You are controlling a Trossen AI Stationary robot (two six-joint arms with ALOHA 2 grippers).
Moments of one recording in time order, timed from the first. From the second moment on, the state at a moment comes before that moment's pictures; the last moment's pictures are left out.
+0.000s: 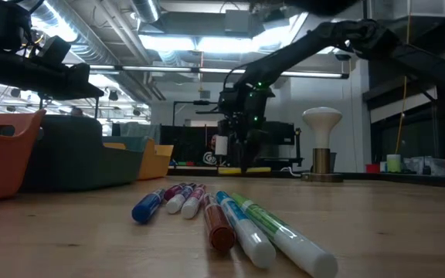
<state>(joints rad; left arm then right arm) 0.59 0.06 0.01 0.06 -0.40 0.04 -0.63 2.37 2.09 -1.06 -0.11 -0.89</state>
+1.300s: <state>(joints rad) 0.59 0.06 0.01 0.06 -0.40 0.04 -0.44 2.36 2.36 -0.77 -0.32 -0.78</state>
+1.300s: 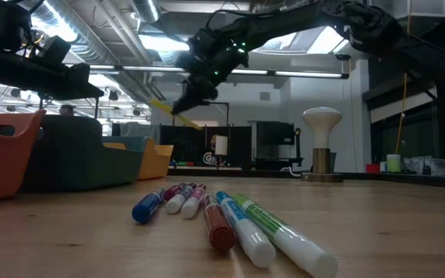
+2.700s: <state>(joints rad) 0.59 0.06 0.01 0.06 -0.32 0.04 -0.38 2.36 1.97 0.33 -0.56 0.16</state>
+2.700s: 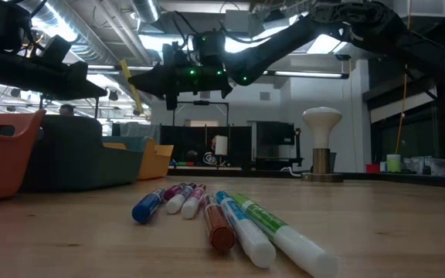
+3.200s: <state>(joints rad) 0.59 0.06 0.01 0.06 -0.32 0.04 -0.39 2.36 1.97 0.34 -0.42 0.57</state>
